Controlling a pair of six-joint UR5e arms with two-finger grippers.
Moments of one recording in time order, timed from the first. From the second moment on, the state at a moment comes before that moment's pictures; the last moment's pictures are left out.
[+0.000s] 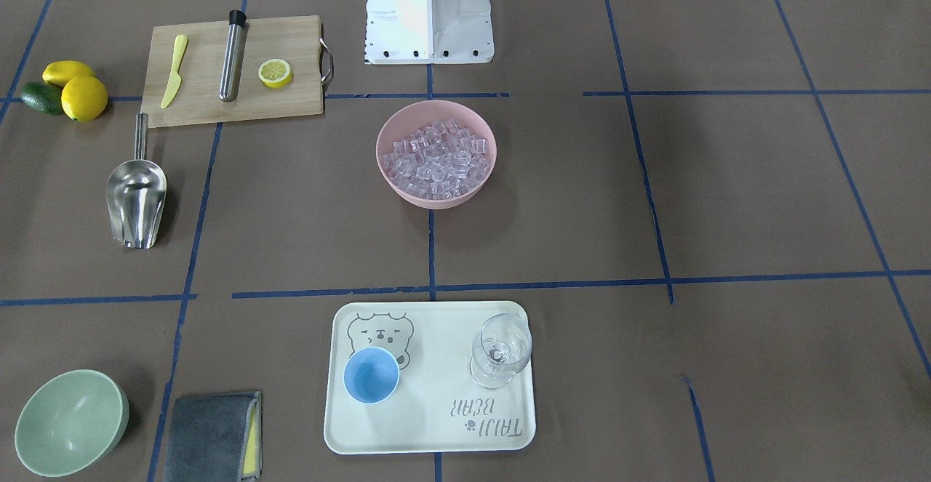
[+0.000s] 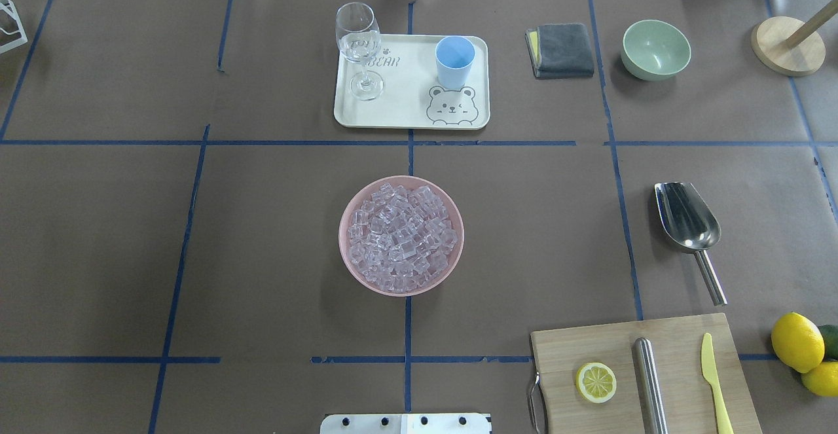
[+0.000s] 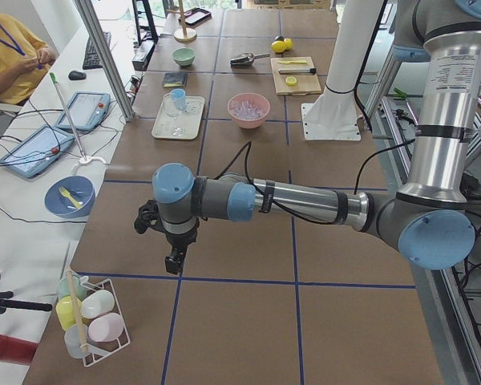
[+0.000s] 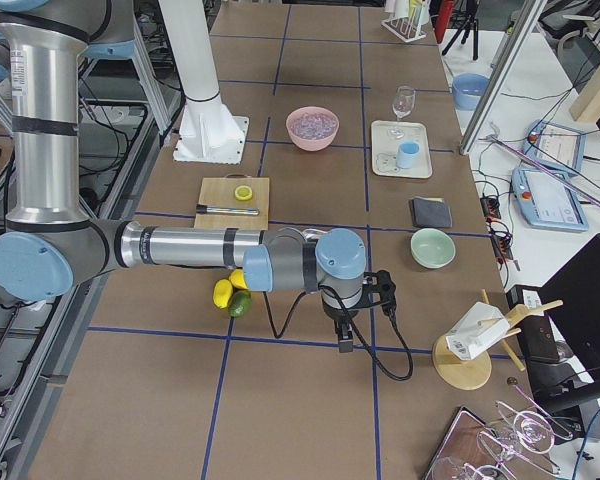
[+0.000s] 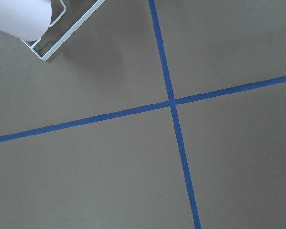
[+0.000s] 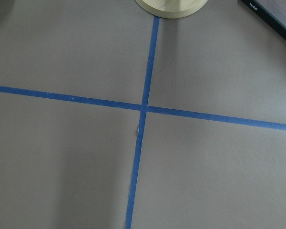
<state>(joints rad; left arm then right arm) -1.59 -1.70 -1.61 -1.55 -2.31 0.20 1.60 -1.62 1.66 -1.48 2.34 -0.07</state>
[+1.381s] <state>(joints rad) -1.10 -1.78 -1.56 -2.52 -2.36 -0.01 1.47 -1.53 1.69 -1.48 2.35 0.07</state>
